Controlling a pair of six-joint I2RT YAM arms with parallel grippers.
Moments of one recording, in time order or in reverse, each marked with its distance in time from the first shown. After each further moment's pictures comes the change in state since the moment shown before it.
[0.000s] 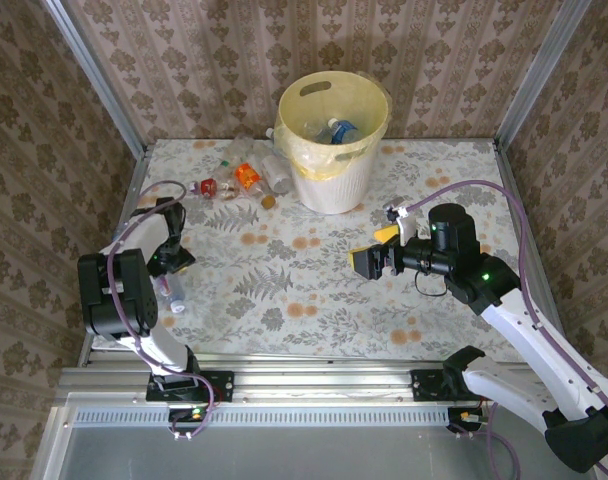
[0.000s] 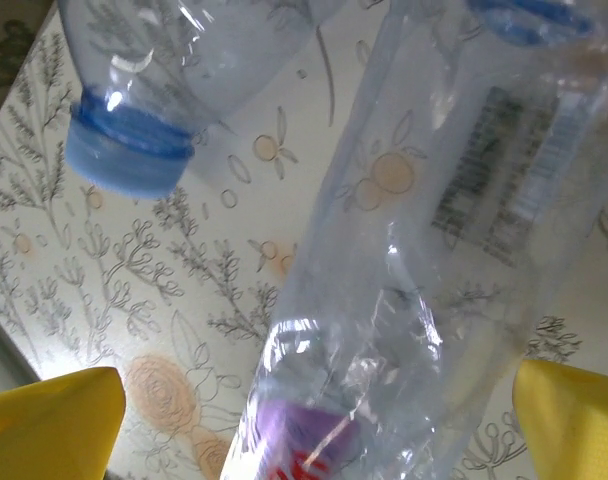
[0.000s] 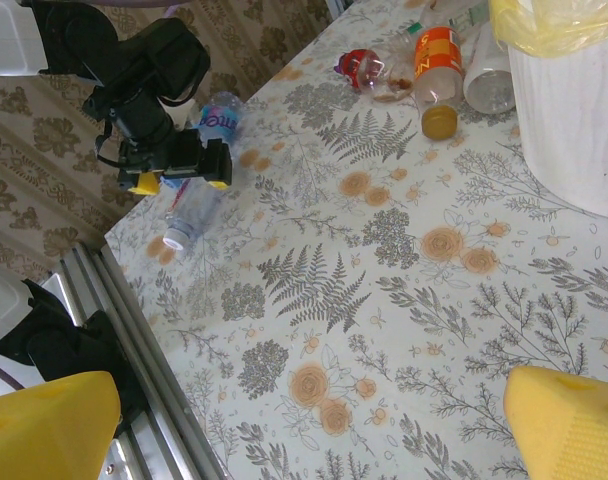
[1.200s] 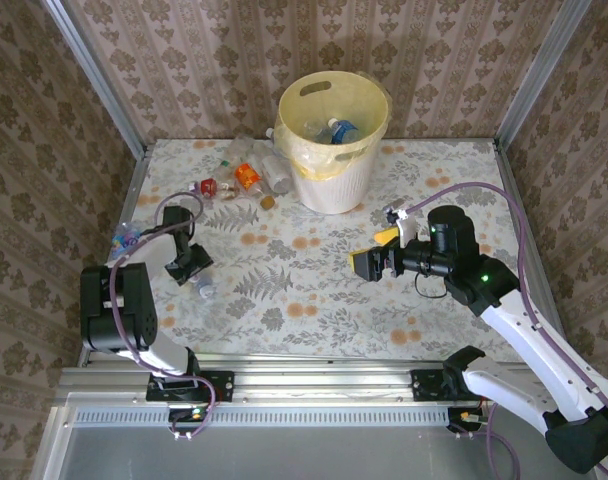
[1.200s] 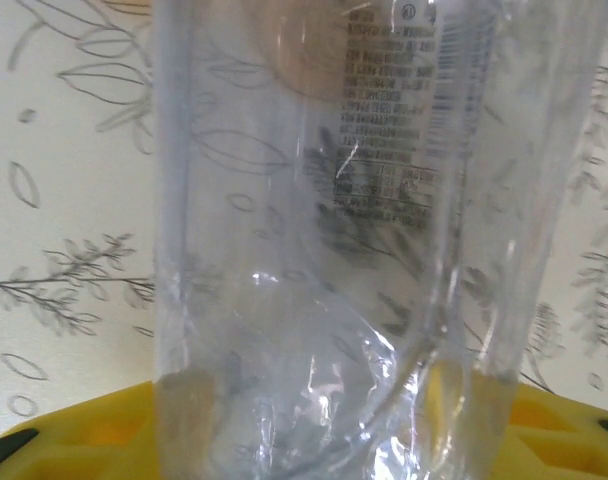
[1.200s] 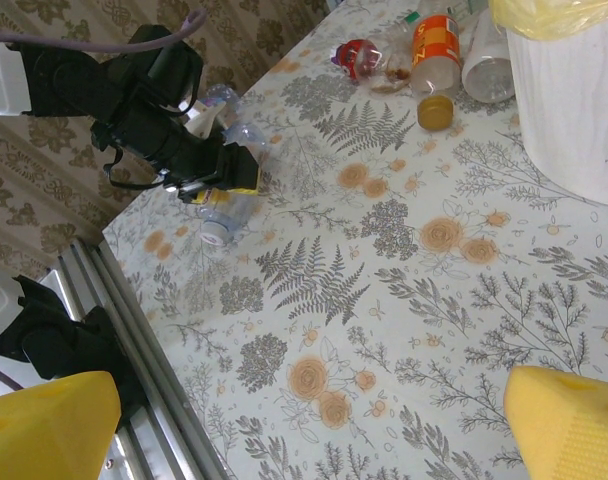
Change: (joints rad) left arm -0.062 -0.106 -0.212 0.386 0.374 0.113; right arm 0.000 -0.006 -0.019 0.000 0.001 0.005
